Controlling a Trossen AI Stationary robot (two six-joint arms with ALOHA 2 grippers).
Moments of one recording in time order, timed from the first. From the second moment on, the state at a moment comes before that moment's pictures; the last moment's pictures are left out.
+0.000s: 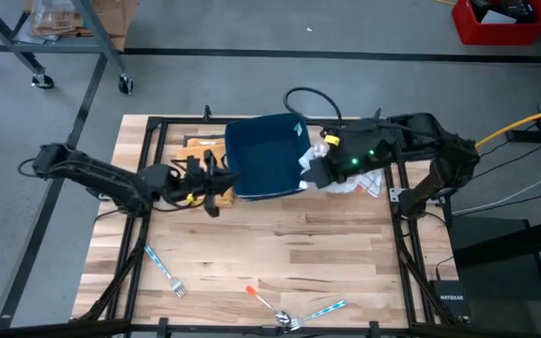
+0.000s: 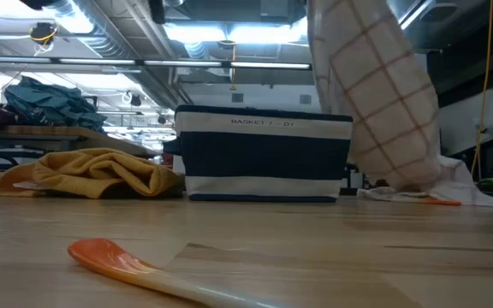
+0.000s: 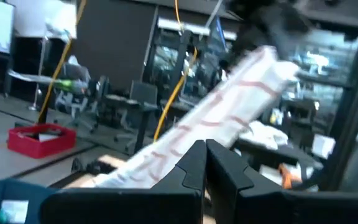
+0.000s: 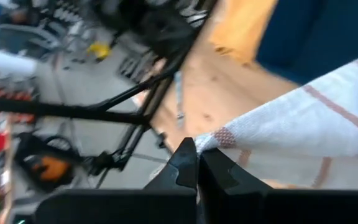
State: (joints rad) left arm -0.18 1.08 0.58 0.79 -0.40 -0.16; right arm 0.17 1.64 2.29 -1.29 0.06 1.17
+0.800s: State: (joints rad) left arm -0.14 1.45 0.82 0.92 -0.34 -0.15; right arm 0.42 1.66 2.29 -1.05 0.03 1.23
